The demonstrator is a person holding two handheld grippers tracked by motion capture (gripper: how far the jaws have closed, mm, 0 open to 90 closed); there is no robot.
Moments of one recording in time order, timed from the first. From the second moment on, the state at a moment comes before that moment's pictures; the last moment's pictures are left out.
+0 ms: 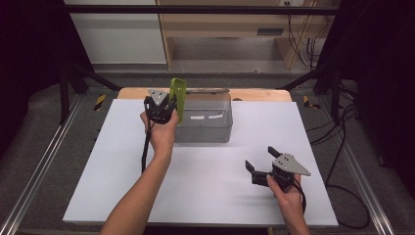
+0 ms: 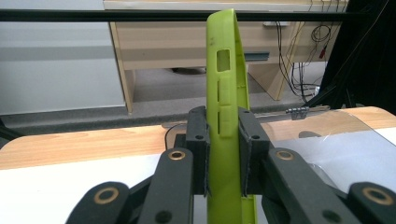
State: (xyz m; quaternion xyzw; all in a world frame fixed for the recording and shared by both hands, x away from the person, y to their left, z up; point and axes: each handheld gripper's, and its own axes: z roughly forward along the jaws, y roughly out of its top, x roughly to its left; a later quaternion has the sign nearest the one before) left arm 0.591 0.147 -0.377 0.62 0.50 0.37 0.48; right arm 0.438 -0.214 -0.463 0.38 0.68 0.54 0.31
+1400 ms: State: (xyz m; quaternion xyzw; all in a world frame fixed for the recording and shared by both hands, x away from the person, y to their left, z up) left arm 0.596 0.151 -0.388 0.63 0.50 0.37 0.46; right arm 0.438 -0.213 -0.464 0.38 0.69 0.53 0.31
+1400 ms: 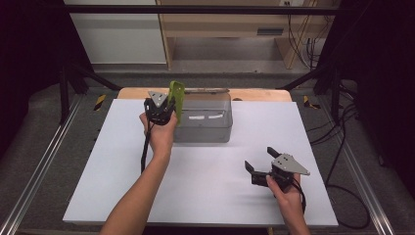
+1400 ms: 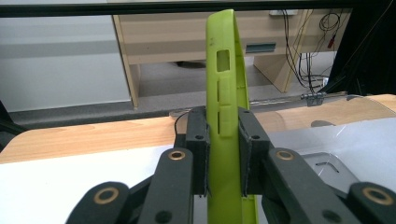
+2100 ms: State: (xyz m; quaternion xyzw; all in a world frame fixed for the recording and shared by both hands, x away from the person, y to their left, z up) left arm 0.602 0.147 -0.394 0.64 0.50 0.37 0.46; right arm 0.438 -0.213 -0.465 0.39 0.69 0.53 0.30
